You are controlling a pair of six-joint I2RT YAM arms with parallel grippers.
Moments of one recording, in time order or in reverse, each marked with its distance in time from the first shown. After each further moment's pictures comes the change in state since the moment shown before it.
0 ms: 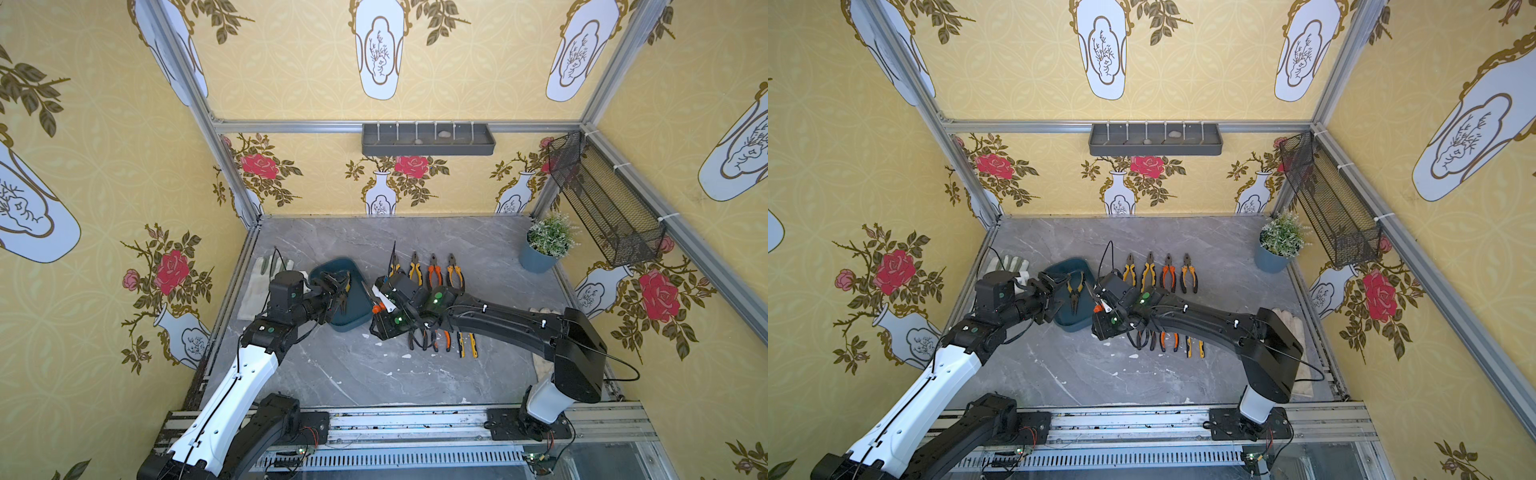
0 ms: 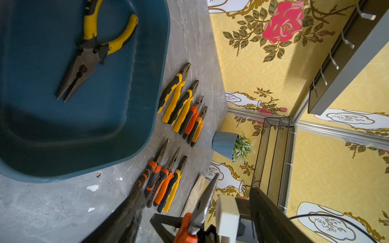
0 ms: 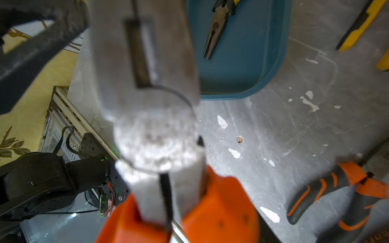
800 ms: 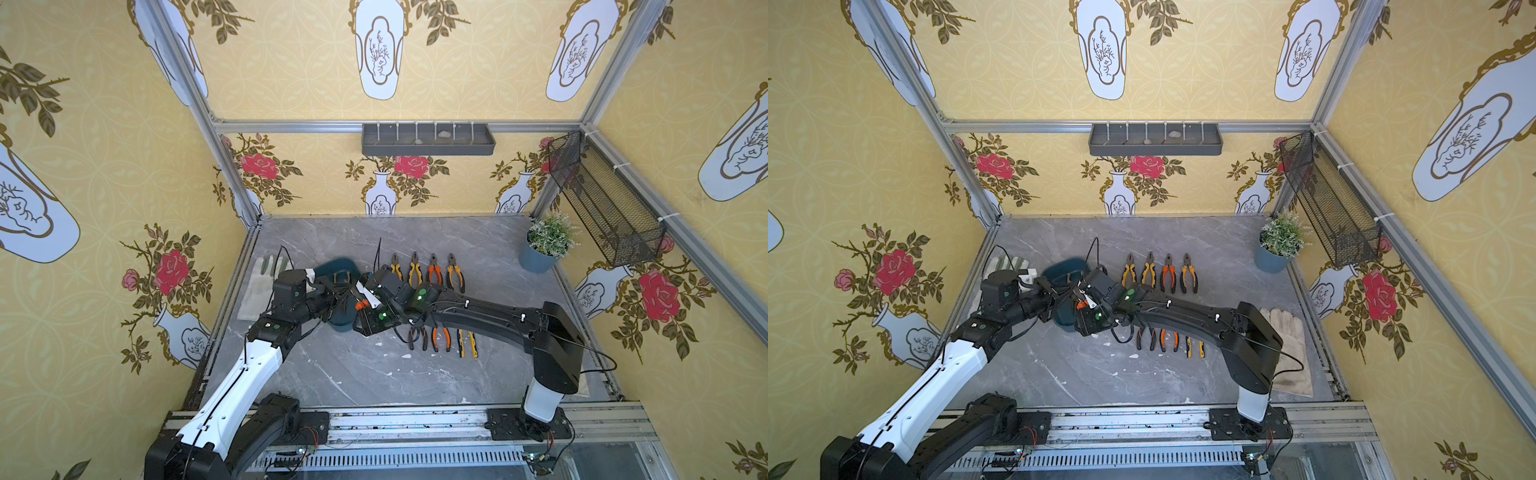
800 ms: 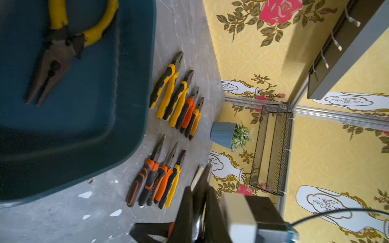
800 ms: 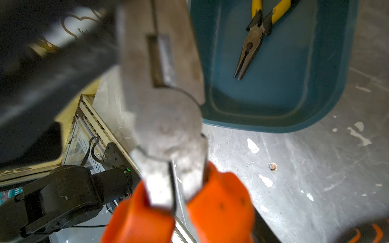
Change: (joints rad) left arm 0.002 0.057 -0.039 0.111 0.074 0.033; right arm 0.018 0.111 0.134 0.045 -0.025 0.008
